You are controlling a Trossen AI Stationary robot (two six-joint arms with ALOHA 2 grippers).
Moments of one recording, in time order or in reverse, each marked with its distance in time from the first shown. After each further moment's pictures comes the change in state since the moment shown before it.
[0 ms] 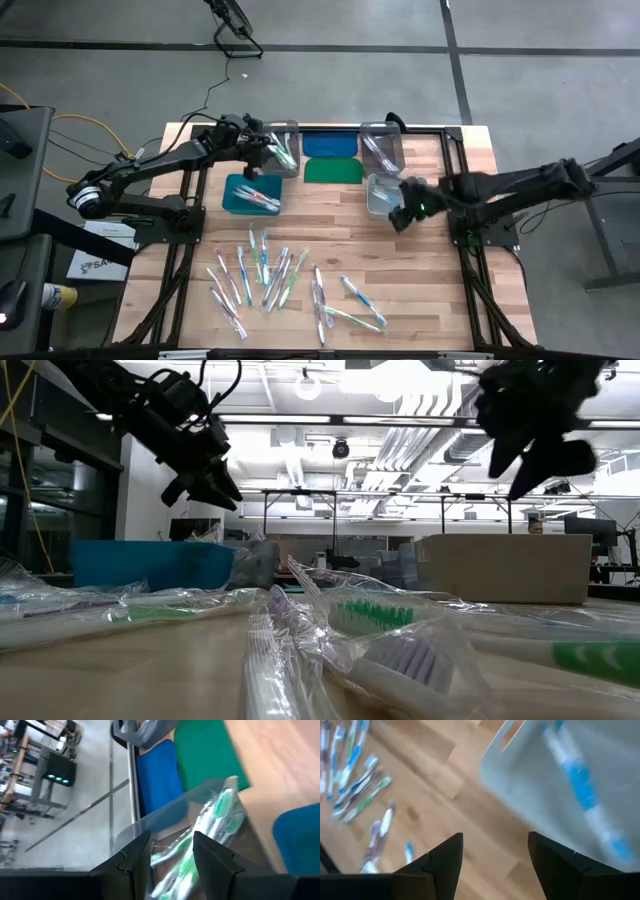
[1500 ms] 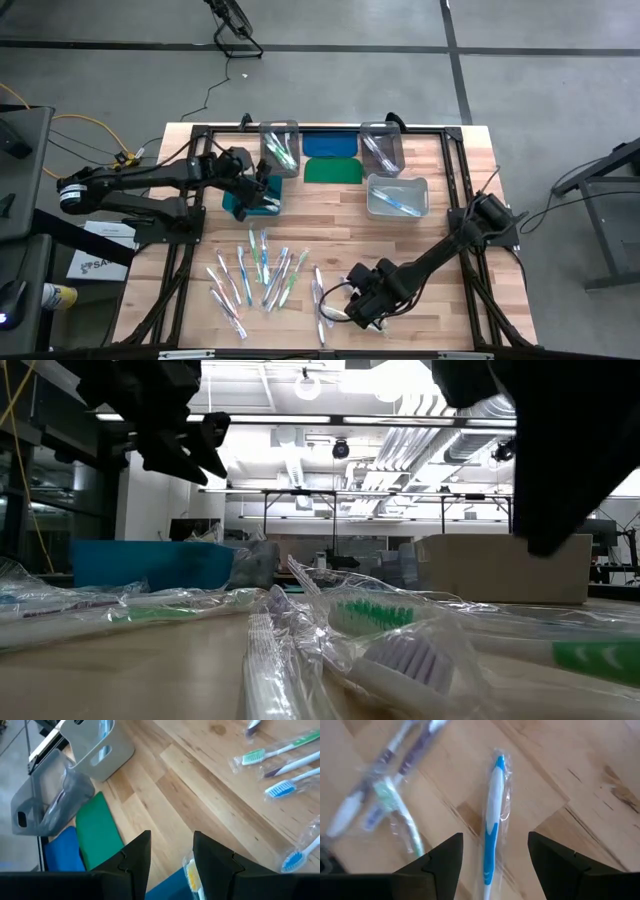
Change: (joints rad) left arm -0.388 -0.142 0.000 -0.269 0.120 -0.106; right arm 0.530 0.926 0.635 -0.036 0.156 0.219
